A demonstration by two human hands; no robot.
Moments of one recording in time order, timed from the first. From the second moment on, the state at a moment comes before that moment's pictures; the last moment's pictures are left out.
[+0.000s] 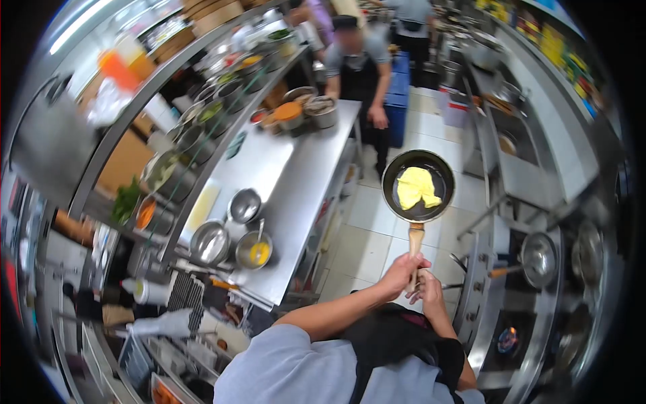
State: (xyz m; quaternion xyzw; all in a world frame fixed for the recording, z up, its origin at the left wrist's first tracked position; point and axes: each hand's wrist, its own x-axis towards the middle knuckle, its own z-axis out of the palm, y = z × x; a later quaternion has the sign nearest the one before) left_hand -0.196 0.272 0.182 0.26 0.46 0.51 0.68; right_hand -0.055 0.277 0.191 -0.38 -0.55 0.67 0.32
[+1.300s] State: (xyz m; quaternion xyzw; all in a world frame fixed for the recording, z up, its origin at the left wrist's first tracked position) left_hand -0.816 0.067 0.124 -0.19 0.81 0.55 0.06; right_hand -0.580 0.261 0.010 -0.31 -0.74 0.59 0.00
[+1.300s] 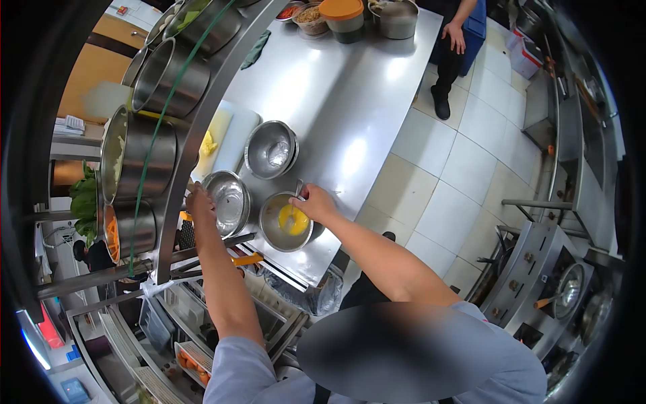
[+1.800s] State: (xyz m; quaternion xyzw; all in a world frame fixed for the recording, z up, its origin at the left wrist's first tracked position) left_hand -0.595 0.135 0.175 0.06 0.65 0.64 0.41; right_hand -0.410 0.299 0.006 -0.34 -0.61 0.71 0.10
